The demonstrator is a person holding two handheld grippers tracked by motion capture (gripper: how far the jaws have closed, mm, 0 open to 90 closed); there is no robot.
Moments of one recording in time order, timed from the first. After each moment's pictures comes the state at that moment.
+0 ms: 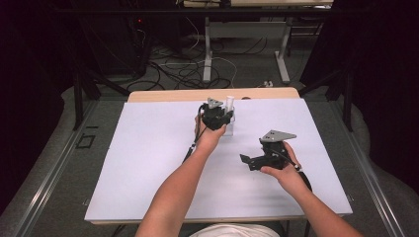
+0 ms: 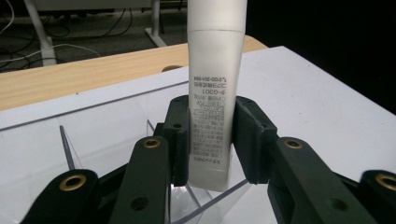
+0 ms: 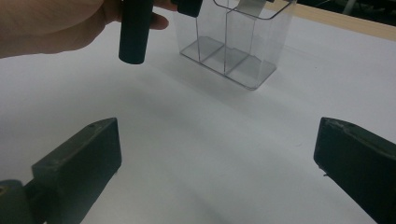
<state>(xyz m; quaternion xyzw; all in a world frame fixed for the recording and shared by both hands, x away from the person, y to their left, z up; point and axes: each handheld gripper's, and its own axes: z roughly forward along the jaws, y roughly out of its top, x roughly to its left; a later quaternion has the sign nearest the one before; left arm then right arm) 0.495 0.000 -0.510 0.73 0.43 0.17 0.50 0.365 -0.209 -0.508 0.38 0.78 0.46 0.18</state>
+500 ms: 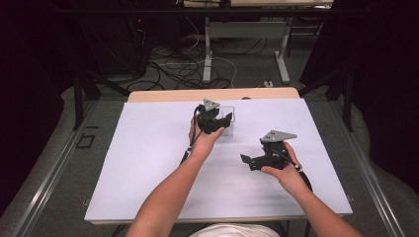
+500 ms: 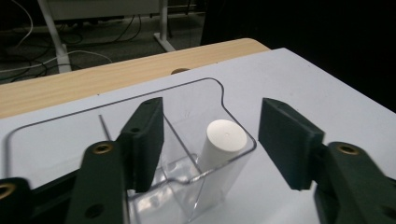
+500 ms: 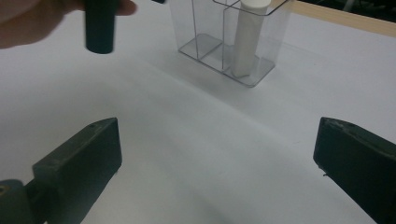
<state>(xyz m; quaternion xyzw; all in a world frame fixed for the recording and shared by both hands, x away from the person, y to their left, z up) 0.468 0.018 -0.489 0.73 0.42 0.19 0.50 0.366 -0.212 -0.509 0.38 0.79 0.45 0.17</state>
